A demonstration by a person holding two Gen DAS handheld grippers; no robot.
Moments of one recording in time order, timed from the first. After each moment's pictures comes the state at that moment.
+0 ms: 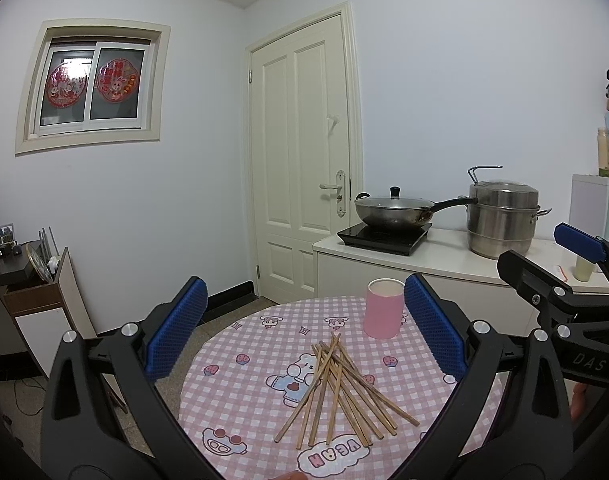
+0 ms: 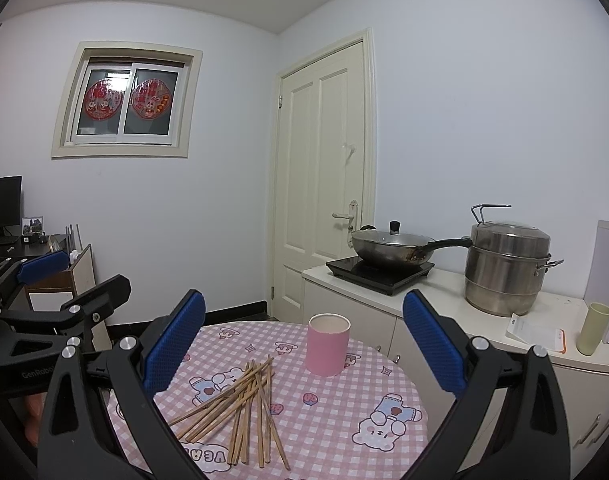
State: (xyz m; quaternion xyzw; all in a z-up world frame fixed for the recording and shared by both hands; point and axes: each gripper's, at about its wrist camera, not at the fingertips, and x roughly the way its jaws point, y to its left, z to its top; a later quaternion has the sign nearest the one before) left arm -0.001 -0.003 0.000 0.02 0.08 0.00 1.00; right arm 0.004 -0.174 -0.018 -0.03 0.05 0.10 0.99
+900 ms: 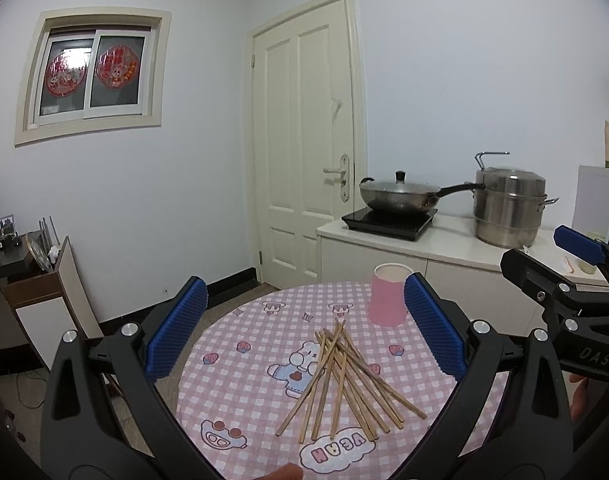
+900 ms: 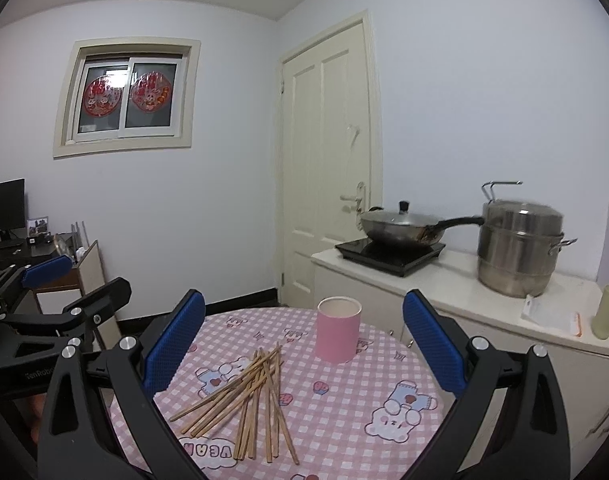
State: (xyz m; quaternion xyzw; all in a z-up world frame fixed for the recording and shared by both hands) left arm 0.020 0.000 -0.019 0.02 0.11 0.01 0.99; right arm 0.028 -0.178 -0.031 -0.01 0.09 0.12 0.99
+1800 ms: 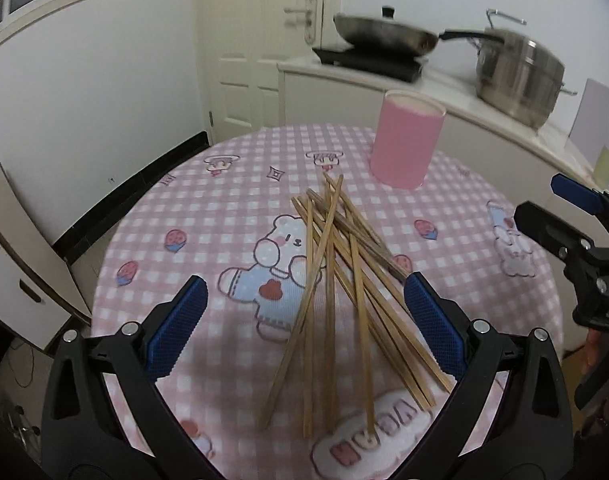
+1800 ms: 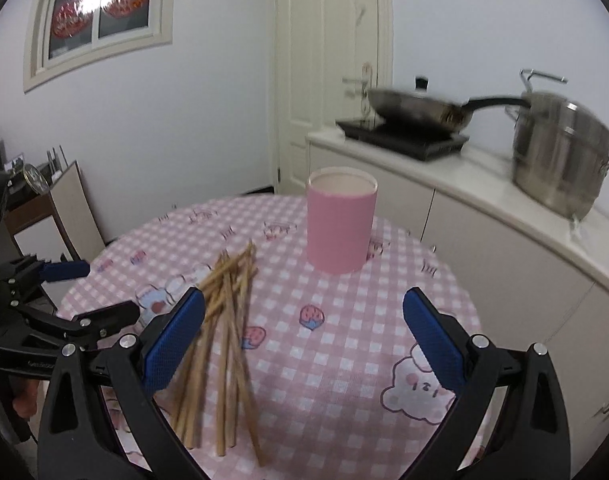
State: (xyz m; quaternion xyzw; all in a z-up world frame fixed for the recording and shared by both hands) left arm 0.183 0.011 -0.159 0.03 0.38 -0.08 0.92; right arm 0.156 -0.170 -0.137 -0.03 0.28 0.11 0.95
